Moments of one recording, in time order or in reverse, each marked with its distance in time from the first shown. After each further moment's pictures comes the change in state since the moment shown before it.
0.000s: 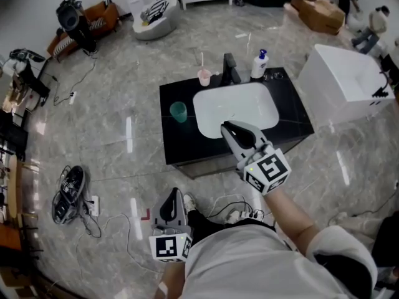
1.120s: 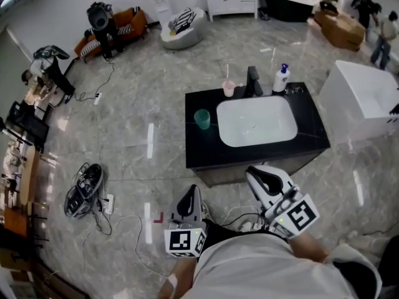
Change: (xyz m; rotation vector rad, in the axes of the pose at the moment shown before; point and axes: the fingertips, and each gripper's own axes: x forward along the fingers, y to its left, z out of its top) left arm 0.001 -0.001 0.010 -0.011 -0.058 0.028; right arm -0.086 0.081 0.029 0.020 -0.060 0.154
